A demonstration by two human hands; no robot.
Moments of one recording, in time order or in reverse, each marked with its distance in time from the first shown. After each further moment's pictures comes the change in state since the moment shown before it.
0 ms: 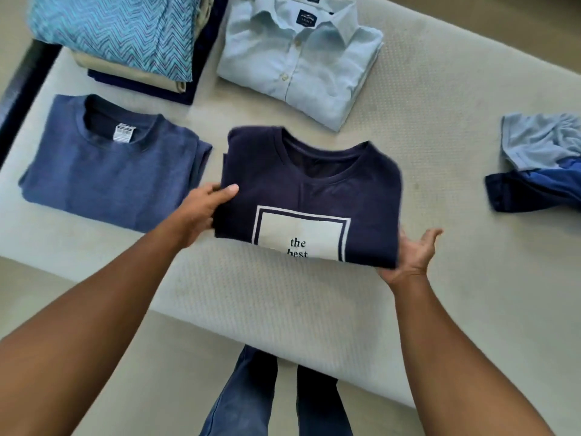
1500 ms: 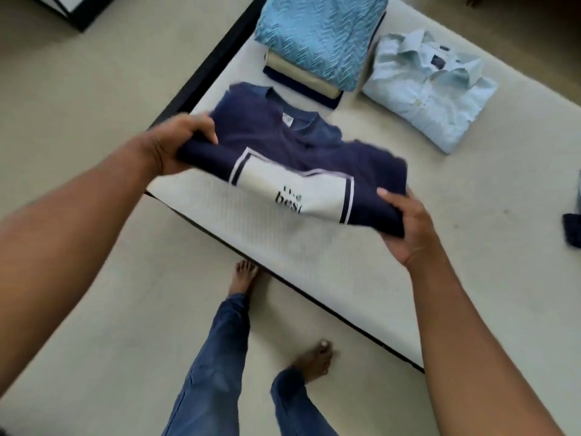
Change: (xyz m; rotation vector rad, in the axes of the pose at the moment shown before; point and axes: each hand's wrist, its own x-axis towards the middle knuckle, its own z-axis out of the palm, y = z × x) left_hand -0.133 0.033 -0.314 -0.212 -0.076 0.166; right_hand -0.048 0.226 0.234 -0.703 -0.050 -0.199
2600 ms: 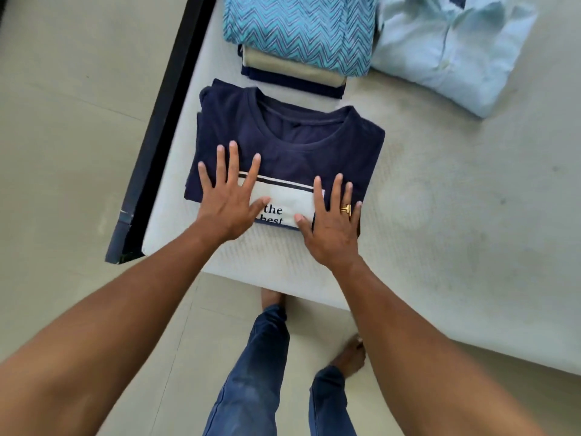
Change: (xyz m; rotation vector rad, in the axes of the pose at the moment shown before) left_hand 0.147 -0.093 -0.037 1.762 0.071 0.327; right_hand 0.136 0.164 0.119 -1.664 0.213 -0.058
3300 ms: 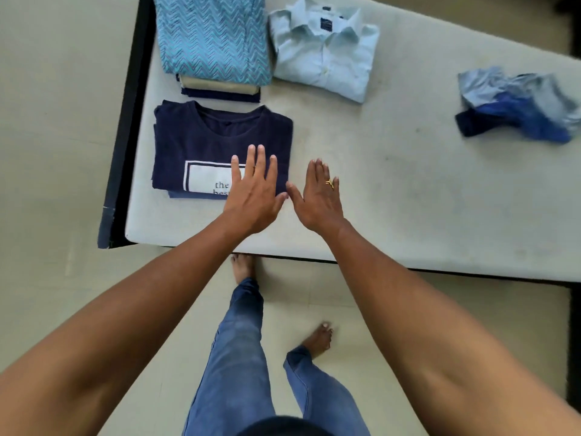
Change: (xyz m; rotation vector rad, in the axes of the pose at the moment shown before) left_hand -0.114 0.171 -0.146 0.050 -0.003 0.265; right_hand -0.136 0.036 -0.163 0.167 -0.019 0.191
